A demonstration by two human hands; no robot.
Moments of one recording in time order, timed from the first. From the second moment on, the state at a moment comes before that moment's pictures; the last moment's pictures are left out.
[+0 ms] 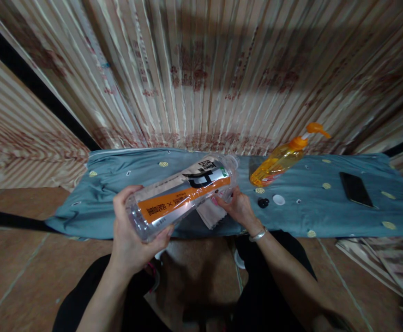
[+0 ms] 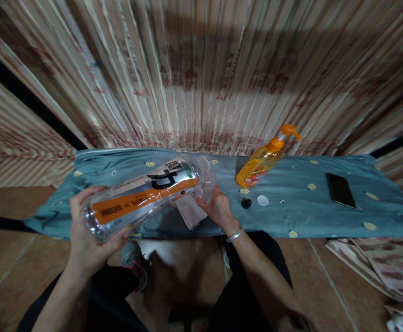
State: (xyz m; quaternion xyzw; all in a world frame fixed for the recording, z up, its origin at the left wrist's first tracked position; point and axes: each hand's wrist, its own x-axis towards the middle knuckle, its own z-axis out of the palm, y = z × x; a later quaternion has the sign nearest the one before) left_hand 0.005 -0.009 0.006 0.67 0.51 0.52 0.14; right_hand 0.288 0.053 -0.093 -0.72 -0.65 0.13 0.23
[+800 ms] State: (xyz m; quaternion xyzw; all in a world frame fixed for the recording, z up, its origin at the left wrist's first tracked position) left_hand 0.002 -0.008 0.004 0.69 0.50 0.52 0.12; right_hand 0.297 0.054 -0.105 -0.69 -0.67 0.11 0.26
